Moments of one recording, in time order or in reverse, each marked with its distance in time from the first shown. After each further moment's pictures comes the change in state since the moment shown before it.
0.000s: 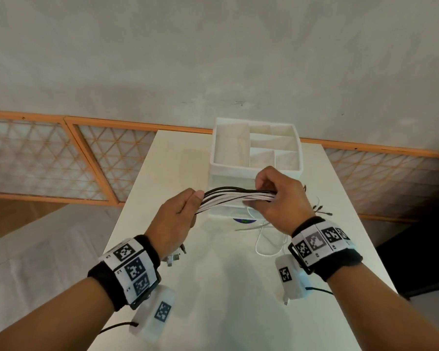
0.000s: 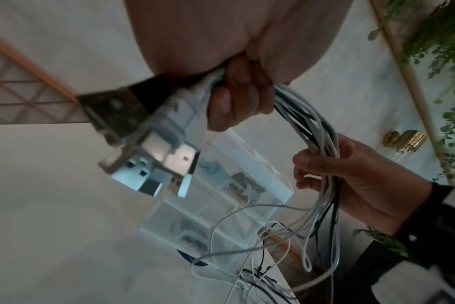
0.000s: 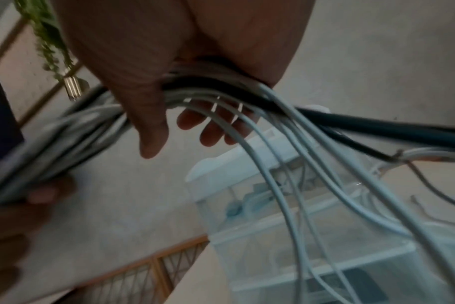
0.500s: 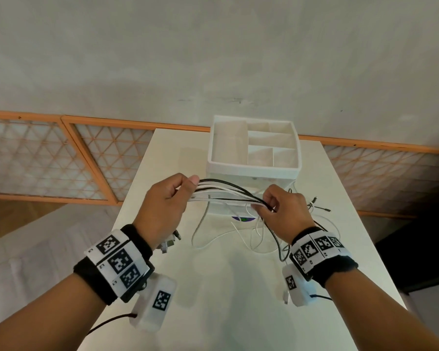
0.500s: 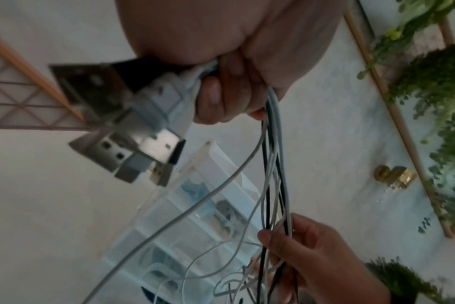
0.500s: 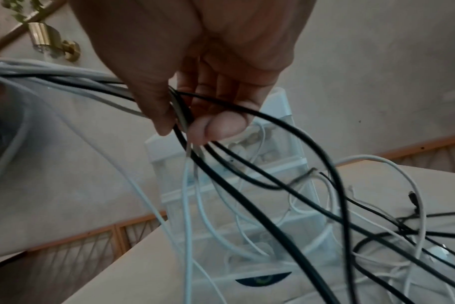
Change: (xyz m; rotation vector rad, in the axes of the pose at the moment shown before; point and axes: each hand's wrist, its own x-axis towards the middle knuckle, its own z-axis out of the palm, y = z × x) left_hand 0.007 0.017 -0.015 -0.062 0.095 0.055; right_hand -0.012 0.049 0.012 -0.219 0.042 0.073
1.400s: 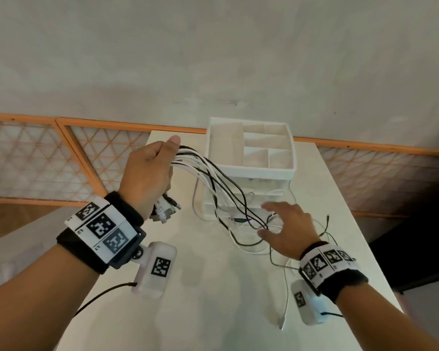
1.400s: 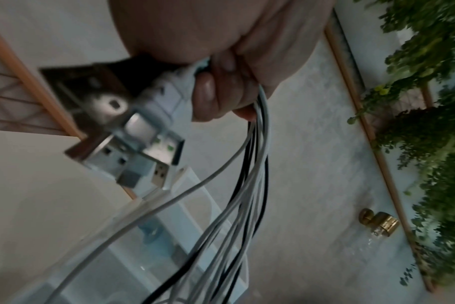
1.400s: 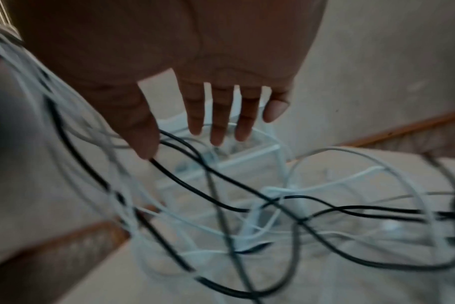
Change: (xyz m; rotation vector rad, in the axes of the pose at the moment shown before) left_hand 0.035 0.039 -0.018 -0.251 0.183 -0.123; right_hand -0.025 0.013 -0.015 -0.338 -0.309 0.109
